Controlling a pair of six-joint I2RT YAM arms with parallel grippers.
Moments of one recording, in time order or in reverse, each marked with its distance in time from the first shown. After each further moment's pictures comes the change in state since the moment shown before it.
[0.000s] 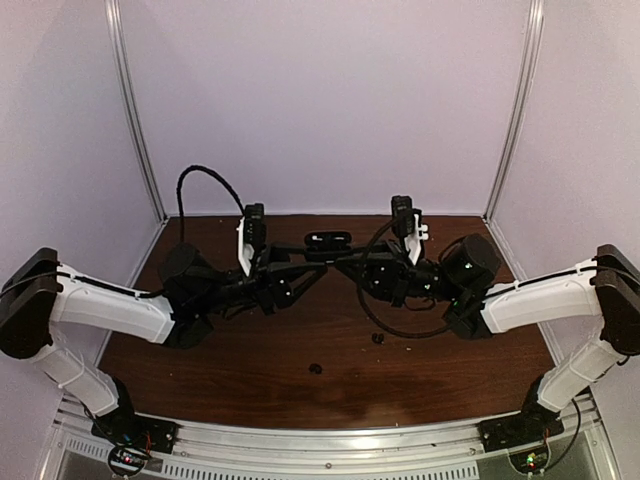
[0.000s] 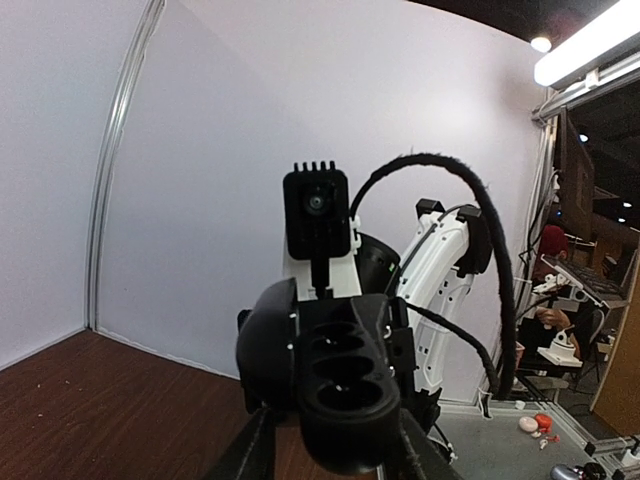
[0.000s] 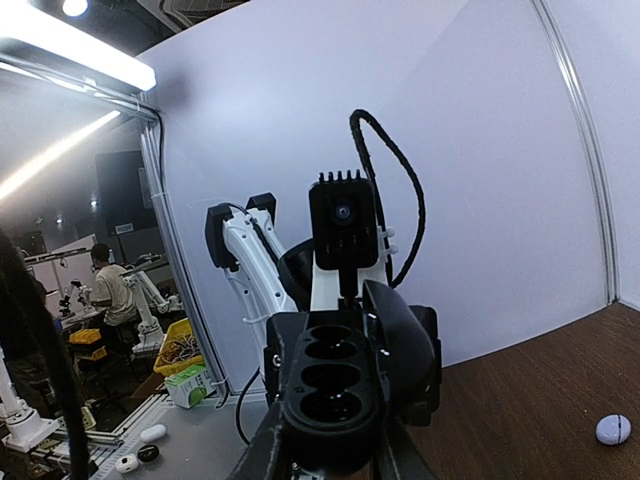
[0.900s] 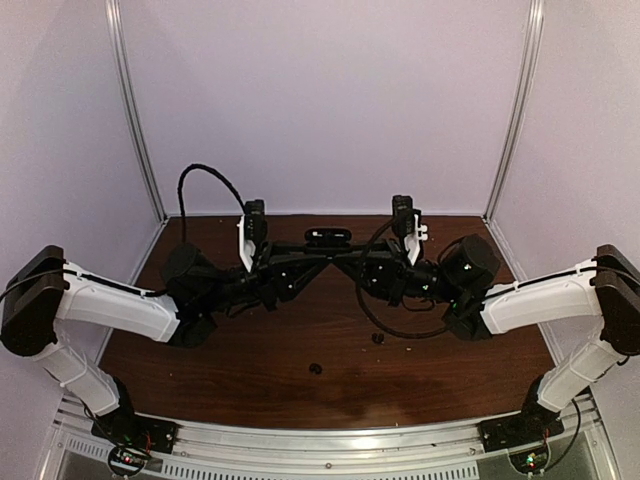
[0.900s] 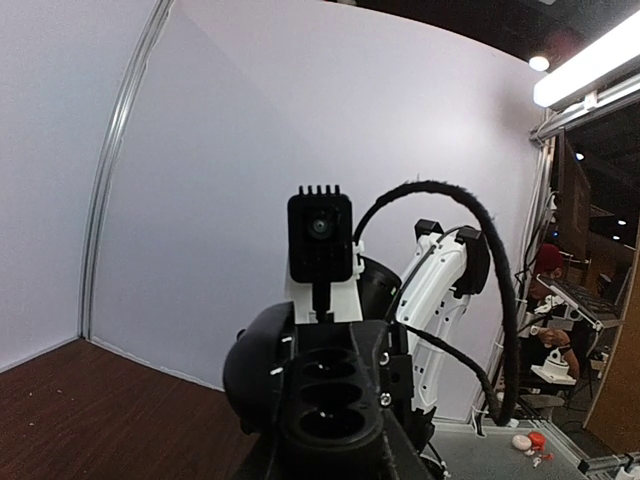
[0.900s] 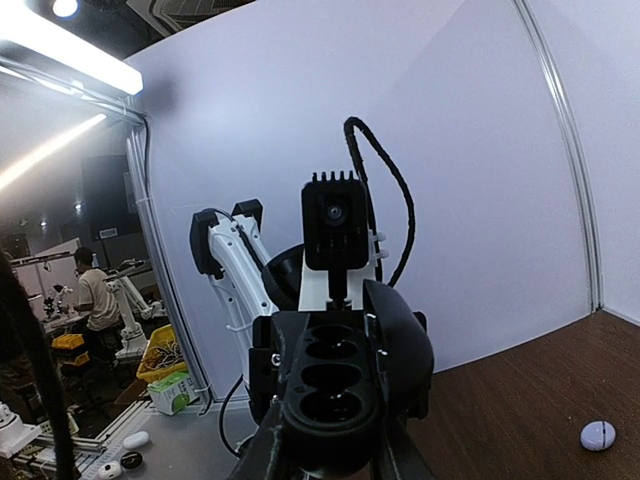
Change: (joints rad) left arm 0.000 0.035 0.028 0.056 -0.010 -0.063; right arm 0.011 0.002 0.000 -0.004 0.050 -0.031
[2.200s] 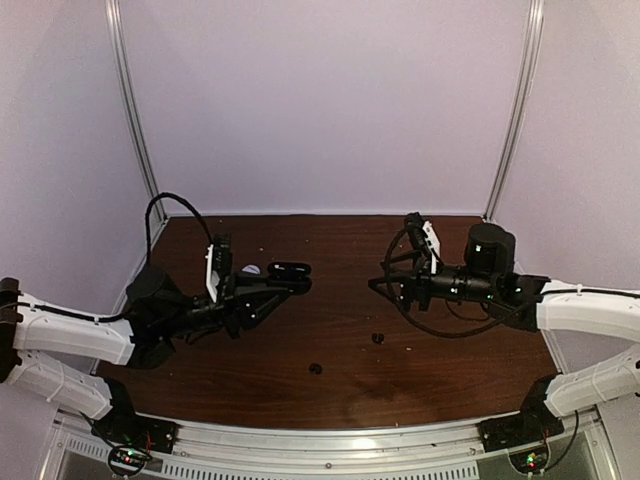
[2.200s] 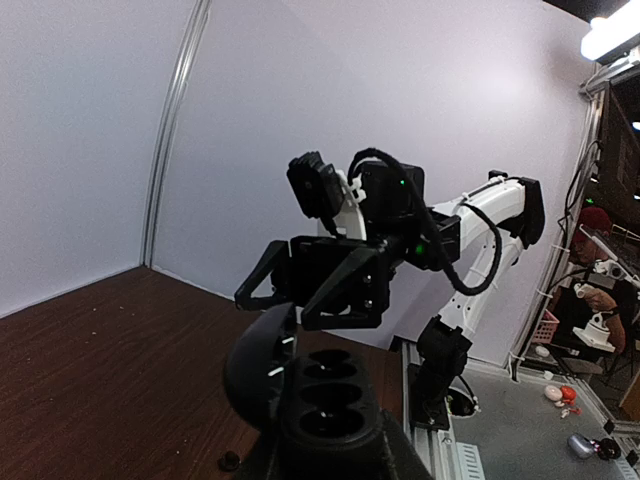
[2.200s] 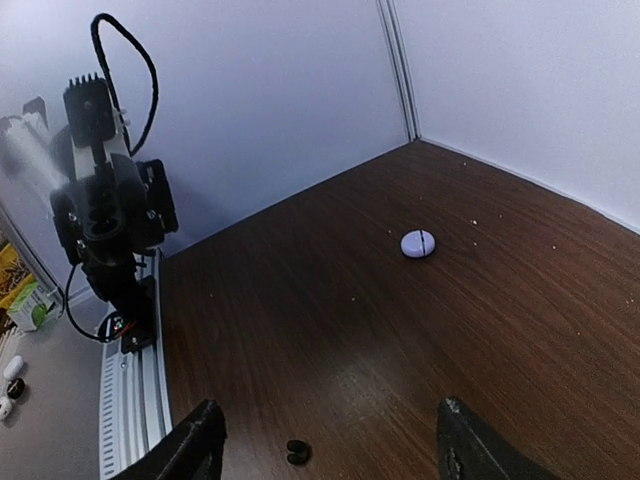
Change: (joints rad) left arm 0.042 -0.306 -0.277 -0.235 -0.071 0.121; right arm -0.145 -0.357 -0.053 -0.908 0.187 -0.343
